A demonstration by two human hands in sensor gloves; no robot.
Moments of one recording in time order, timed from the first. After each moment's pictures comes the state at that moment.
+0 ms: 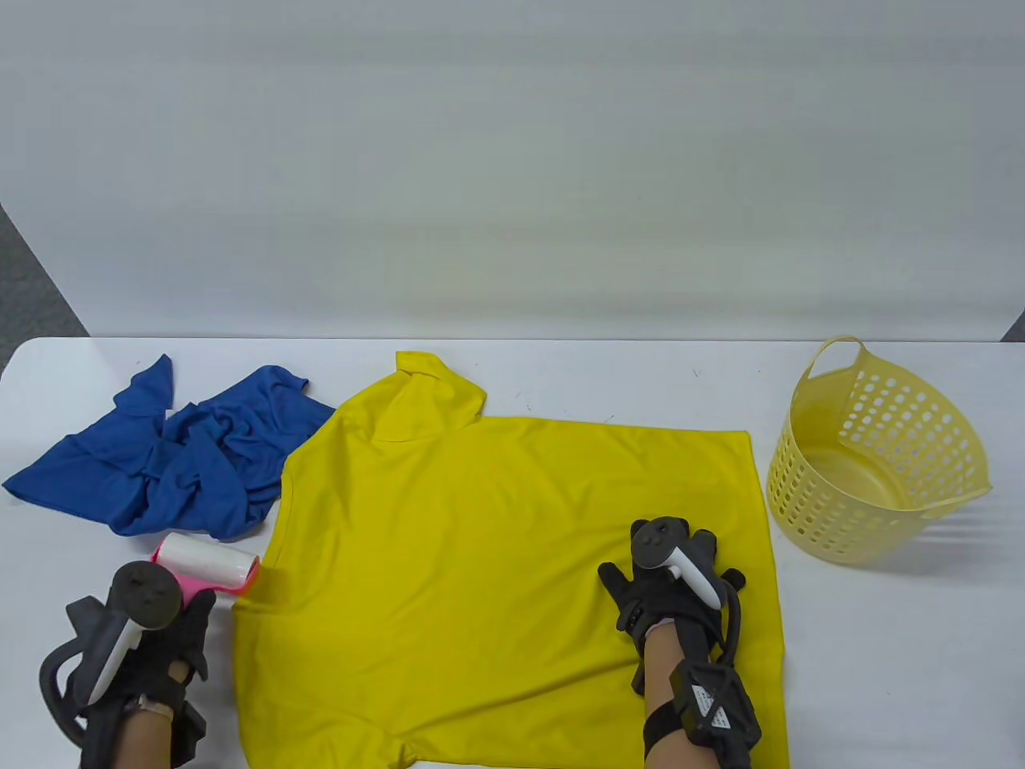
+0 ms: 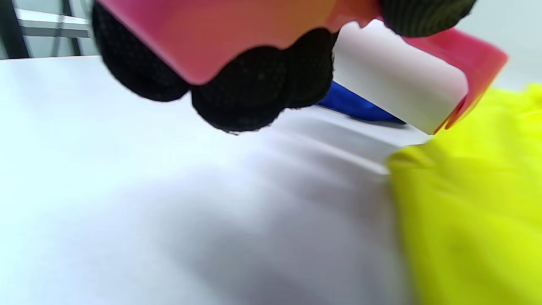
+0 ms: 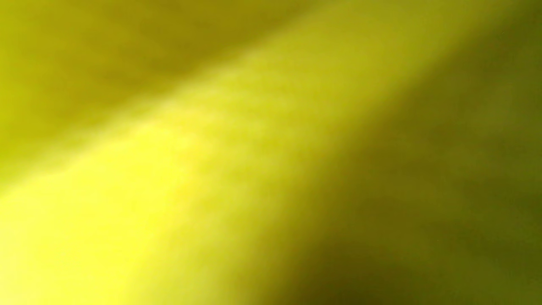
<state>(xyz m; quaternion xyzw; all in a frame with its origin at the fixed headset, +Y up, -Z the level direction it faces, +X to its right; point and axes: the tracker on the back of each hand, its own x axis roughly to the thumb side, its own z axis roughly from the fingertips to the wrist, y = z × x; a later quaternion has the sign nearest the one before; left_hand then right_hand) -0.391 -0.731 -0.261 -0.10 0.28 0.09 0.95 0.175 -0.813 -0.376 -0.09 0.30 0.93 0.18</state>
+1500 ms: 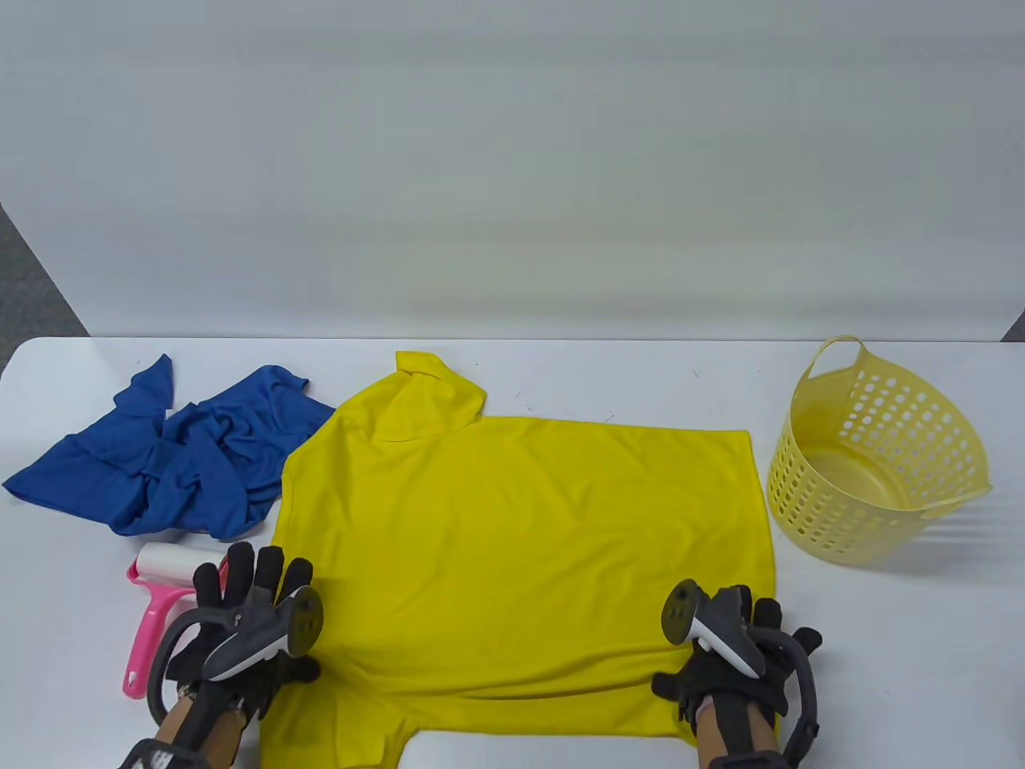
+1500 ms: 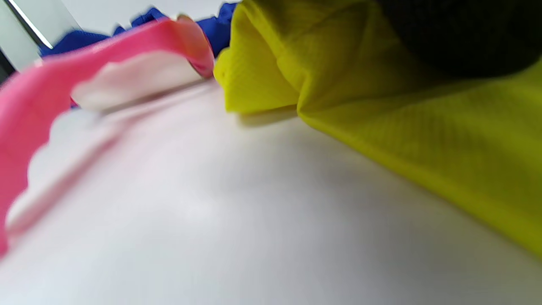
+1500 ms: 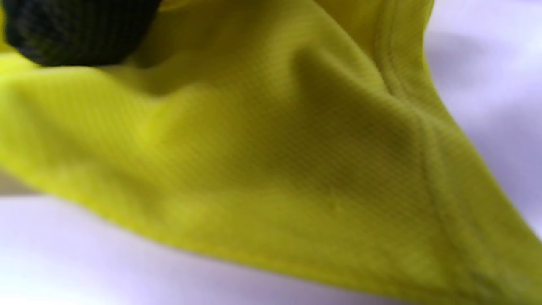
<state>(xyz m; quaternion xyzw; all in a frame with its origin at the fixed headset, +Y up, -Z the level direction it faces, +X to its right) -0.273 -0.767 -0.293 -0.17 0.02 -0.17 0.97 0.199 -0.767 -0.302 -0.14 0.25 0.96 -0.05</state>
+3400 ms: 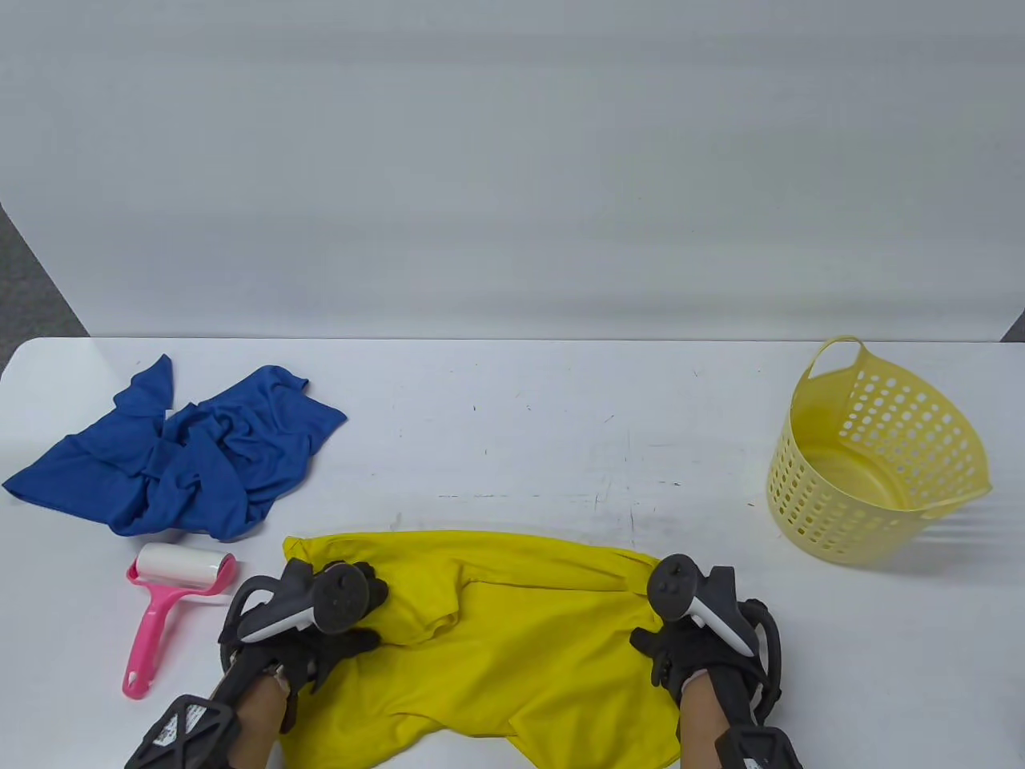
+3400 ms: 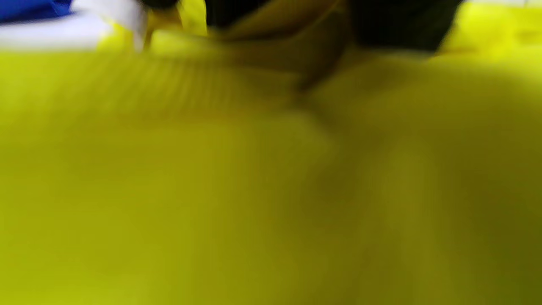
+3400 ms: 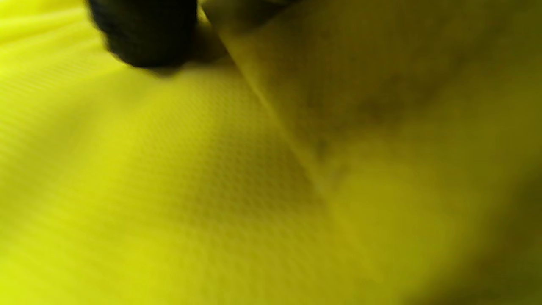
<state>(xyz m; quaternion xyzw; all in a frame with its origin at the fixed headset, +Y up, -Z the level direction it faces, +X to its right) -0.240 -0.757 -0.314 -0.14 -0.14 0.04 0.98 0.194 -0.766 -0.322 -0.05 0.20 0.97 0.13</state>
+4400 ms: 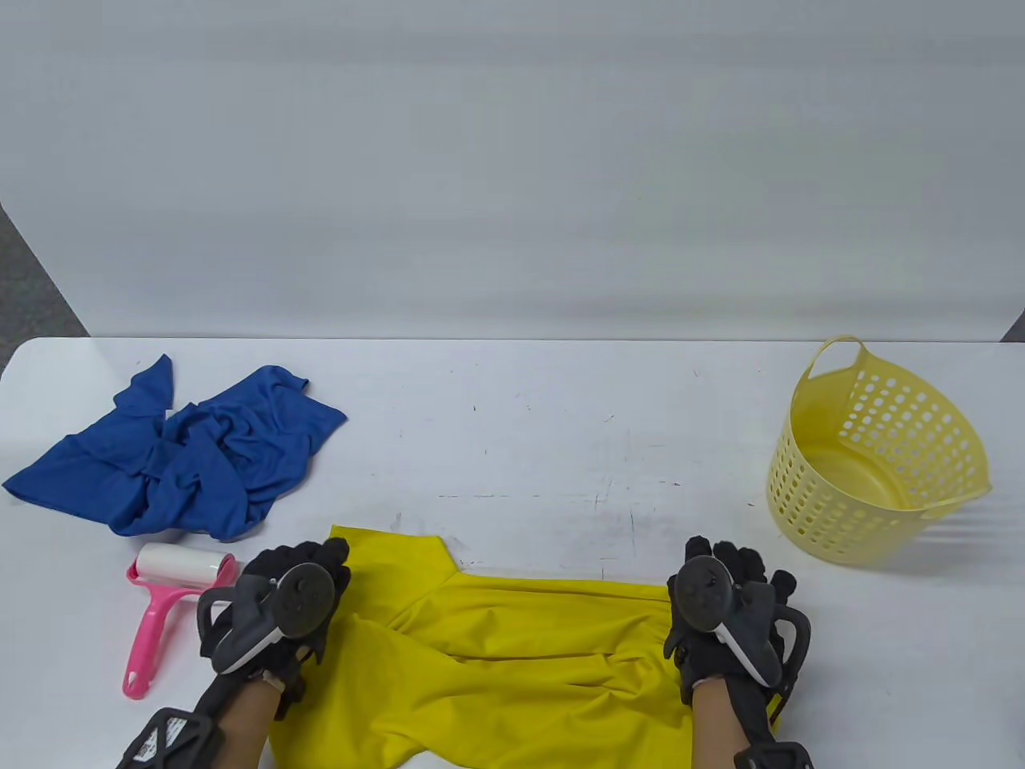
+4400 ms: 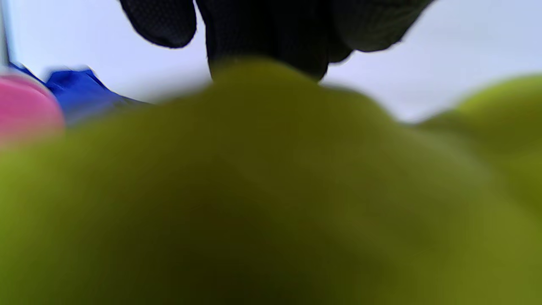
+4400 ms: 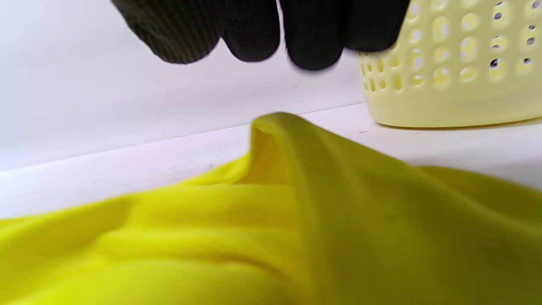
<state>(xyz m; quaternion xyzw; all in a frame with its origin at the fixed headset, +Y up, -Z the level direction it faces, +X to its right) -0.250 -0.745 -0.305 0.00 -0.07 0.06 1.00 0.198 -0.715 -0.305 -0.06 -0.05 0.99 0.10</state>
